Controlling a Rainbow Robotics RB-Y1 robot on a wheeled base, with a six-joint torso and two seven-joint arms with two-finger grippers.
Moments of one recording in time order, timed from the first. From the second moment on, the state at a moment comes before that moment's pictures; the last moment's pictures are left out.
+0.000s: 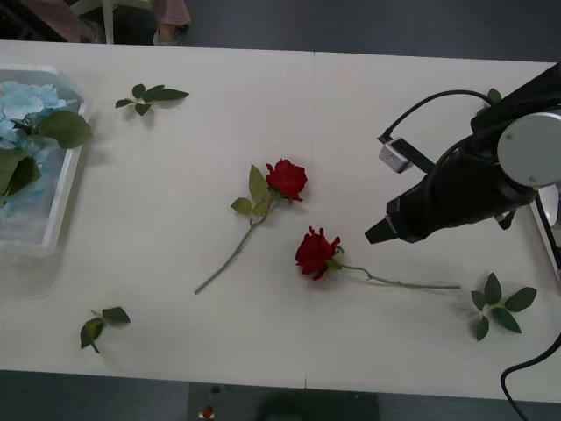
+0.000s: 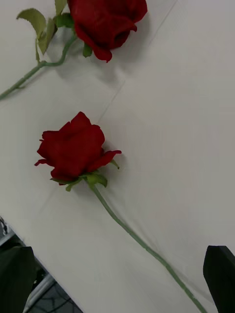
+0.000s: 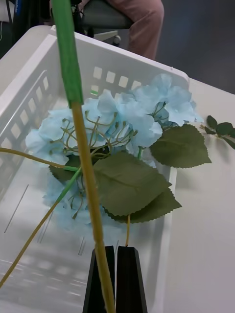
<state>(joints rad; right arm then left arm) -0.42 -0.46 0.05 -1.85 -0.88 1.73 1.76 0.07 0.56 0.75 -1.71 1.16 0.99 -1.93</state>
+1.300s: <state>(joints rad) -0.35 -0.35 0.33 -1.64 -0.68 1.47 1.99 0.07 0.60 0.69 -1.98 1.14 1.10 -1.78</state>
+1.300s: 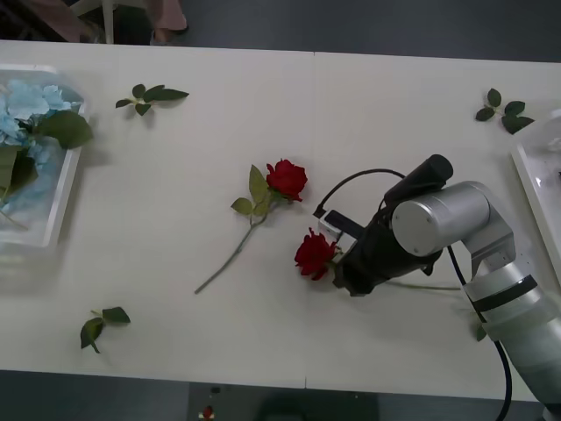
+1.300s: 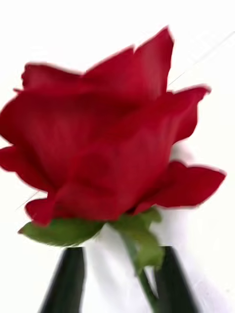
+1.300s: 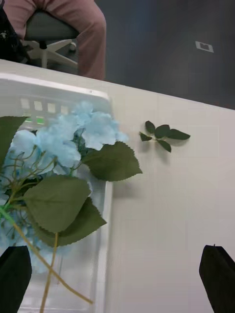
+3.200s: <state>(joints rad) -0.35 -0.77 -0.56 -1.50 -0.66 1.46 1.79 -0.50 0.21 -0.45 -1.61 0.28 1.24 -1.44</state>
